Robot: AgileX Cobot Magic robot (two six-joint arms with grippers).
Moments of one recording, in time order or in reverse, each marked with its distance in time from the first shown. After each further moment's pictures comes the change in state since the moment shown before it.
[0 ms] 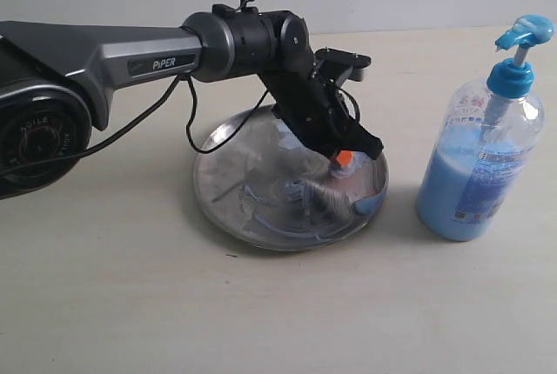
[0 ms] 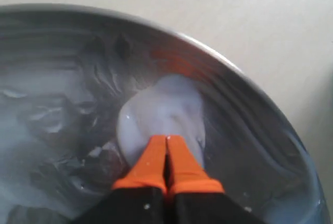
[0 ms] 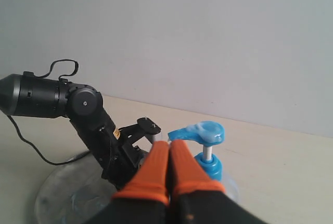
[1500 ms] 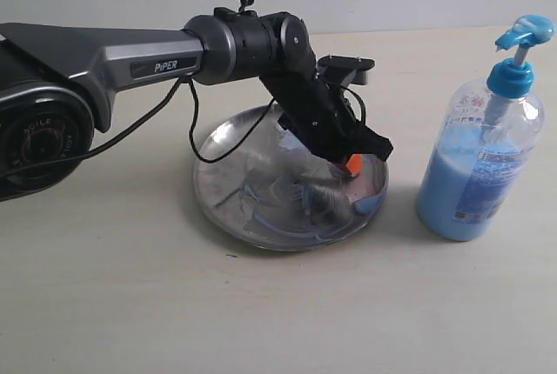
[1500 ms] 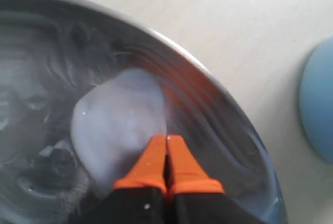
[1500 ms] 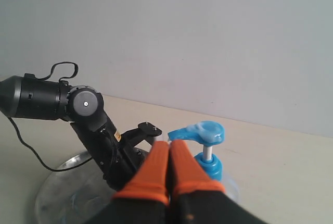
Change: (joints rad) left arm 0.000 0.000 0.002 -0.107 0.015 0.020; right arm 0.000 0.000 0.000 0.000 0.000 0.000
